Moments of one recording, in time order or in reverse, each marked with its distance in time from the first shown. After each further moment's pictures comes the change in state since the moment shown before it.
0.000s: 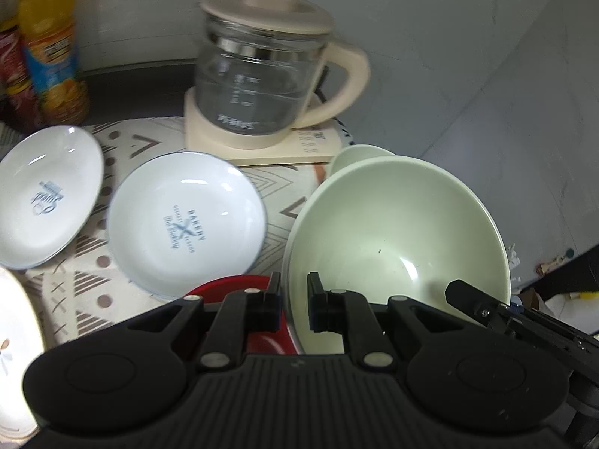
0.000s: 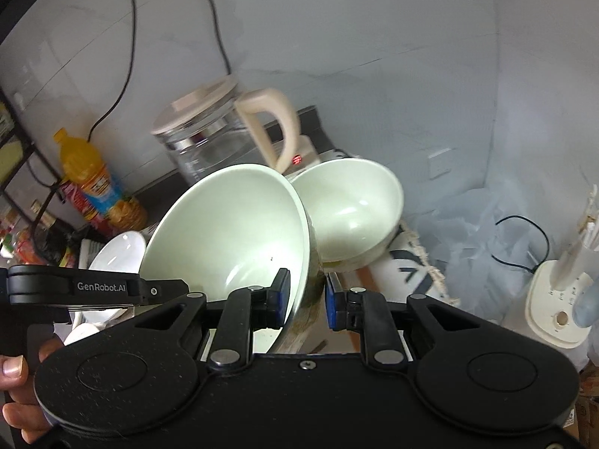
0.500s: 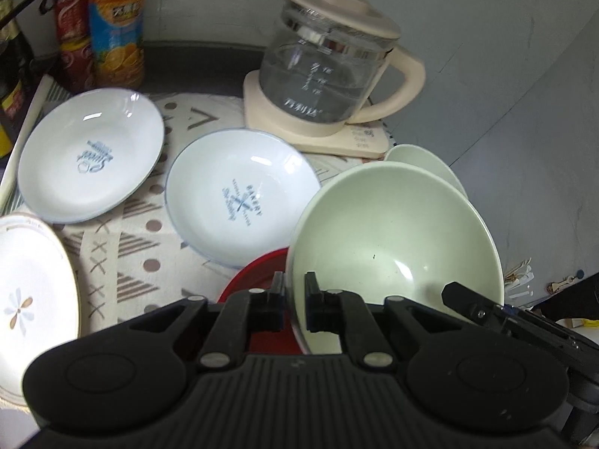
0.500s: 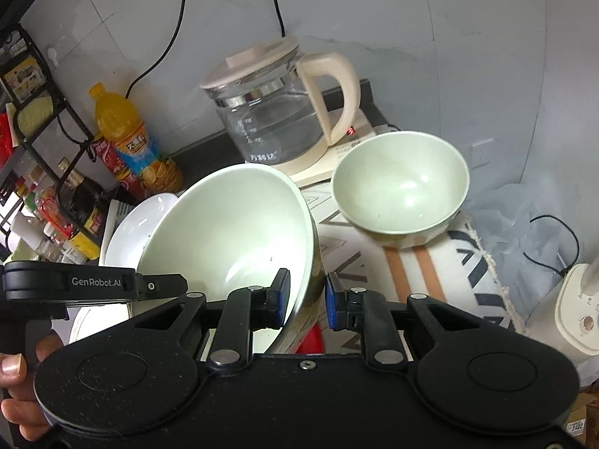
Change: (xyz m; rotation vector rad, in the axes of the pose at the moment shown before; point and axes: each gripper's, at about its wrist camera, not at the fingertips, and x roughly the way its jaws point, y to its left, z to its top) left arm -0.014 0.046 -0.019 -0.101 0.001 0.039; right arm 0.014 0.037 -0.016 -0.074 0.072 0.080
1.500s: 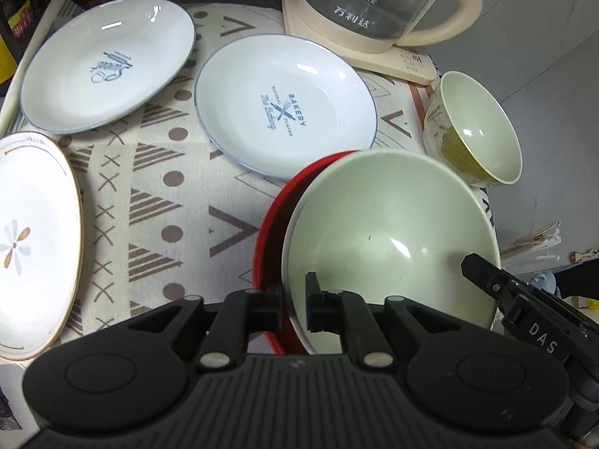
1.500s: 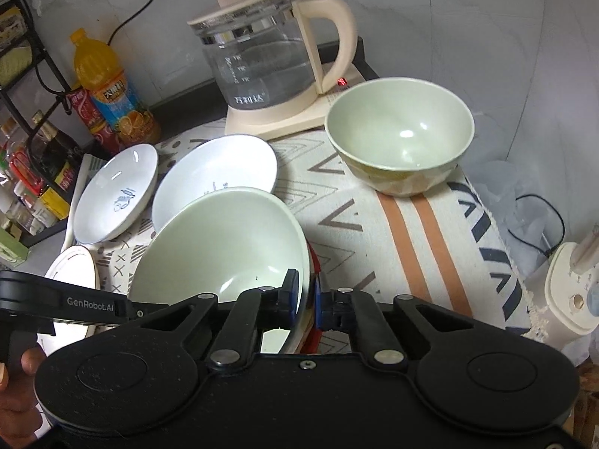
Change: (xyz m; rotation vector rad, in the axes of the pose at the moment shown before) left arm 0.034 0.027 -0.026 -0.042 0.197 0.062; right arm 0.033 0.012 -0.037 -0.029 0.084 -0.092
